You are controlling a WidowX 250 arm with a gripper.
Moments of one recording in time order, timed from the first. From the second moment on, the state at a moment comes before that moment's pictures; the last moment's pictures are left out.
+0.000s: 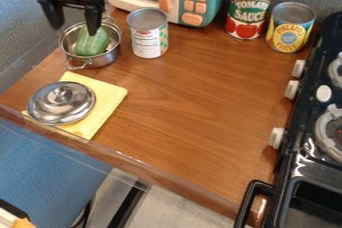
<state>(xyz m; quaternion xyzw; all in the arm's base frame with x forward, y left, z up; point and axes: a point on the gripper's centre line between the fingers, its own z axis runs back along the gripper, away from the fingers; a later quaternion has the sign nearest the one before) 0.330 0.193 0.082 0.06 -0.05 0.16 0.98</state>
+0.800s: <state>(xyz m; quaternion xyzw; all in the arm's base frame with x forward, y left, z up) 0.344 0.191 0.040 0.06 -0.03 0.17 0.98</state>
